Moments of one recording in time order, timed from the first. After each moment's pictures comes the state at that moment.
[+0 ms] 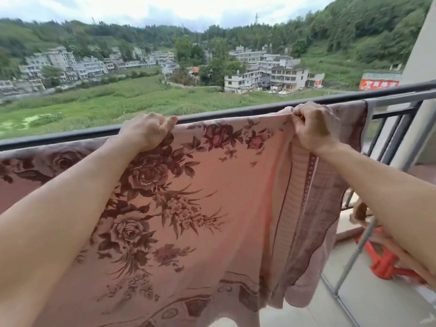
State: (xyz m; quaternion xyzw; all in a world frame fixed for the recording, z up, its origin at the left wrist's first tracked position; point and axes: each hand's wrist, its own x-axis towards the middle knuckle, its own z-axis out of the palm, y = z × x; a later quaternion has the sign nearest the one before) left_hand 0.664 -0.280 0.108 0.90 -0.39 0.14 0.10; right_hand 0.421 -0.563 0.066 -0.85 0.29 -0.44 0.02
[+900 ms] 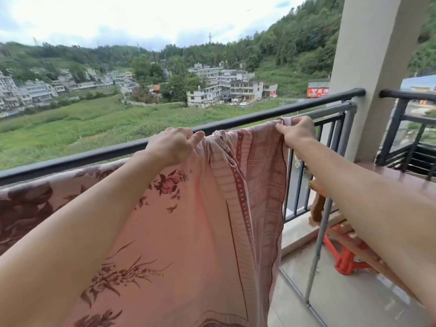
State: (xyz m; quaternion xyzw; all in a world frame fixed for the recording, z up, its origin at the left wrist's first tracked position) left_hand 0.556 -0.500 0.114 0.83 -0.54 0.12 0.12; right_hand 0.355 -0.731 0.073 -0.64 0.50 -0.47 0.35
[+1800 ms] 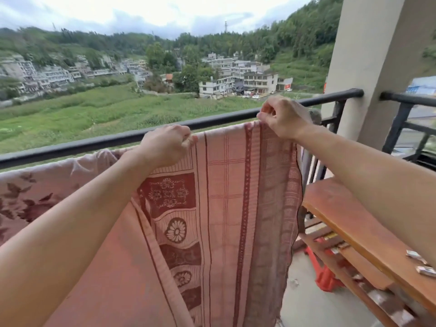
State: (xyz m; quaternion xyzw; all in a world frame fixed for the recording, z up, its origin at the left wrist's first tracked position) left_hand 0.436 -0.686 0.110 0.84 -0.52 0.14 0.11; right_hand 0.257 -0.915 0.107 -0.90 0.26 -0.34 0.02
